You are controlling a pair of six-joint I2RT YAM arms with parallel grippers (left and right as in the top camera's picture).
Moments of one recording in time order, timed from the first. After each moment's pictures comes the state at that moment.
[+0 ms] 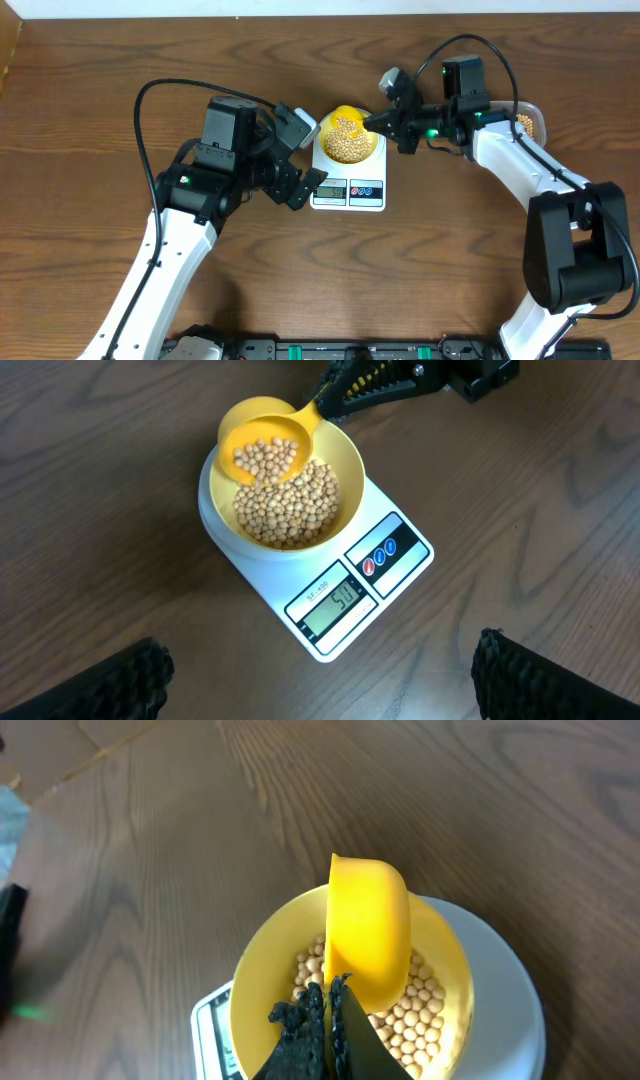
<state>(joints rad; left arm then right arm) -0.30 1.28 1.12 -0.73 0.41 0.33 0.22 1.89 1.24 -0.20 -0.95 -0.38</state>
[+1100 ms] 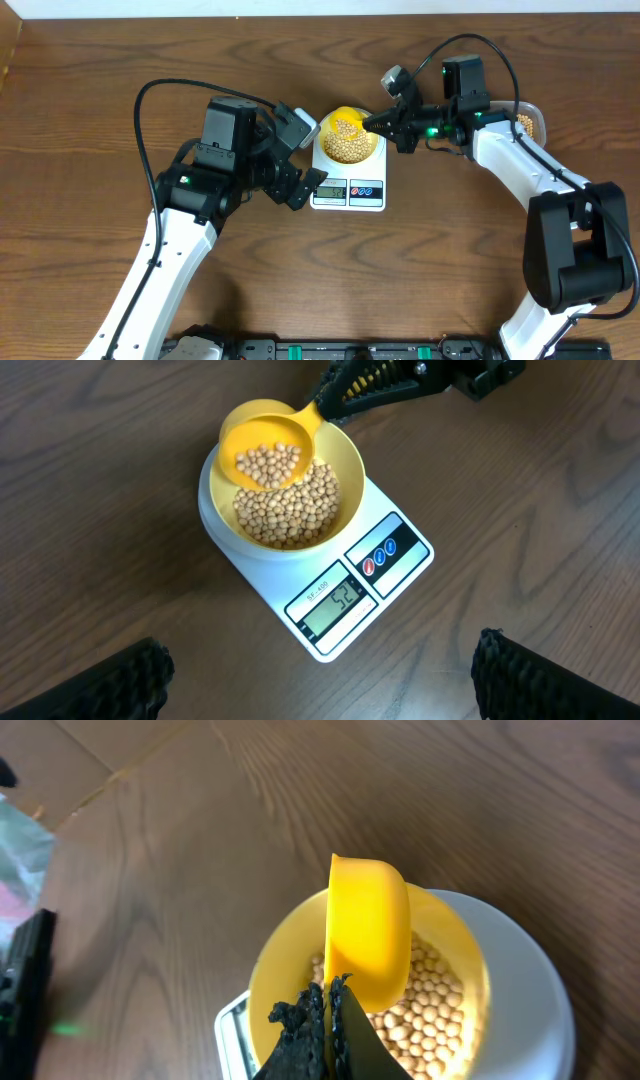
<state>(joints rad) -0.30 1.28 1.12 -0.73 0.41 0.33 0.22 1.89 1.24 -0.20 -0.97 -0.29</state>
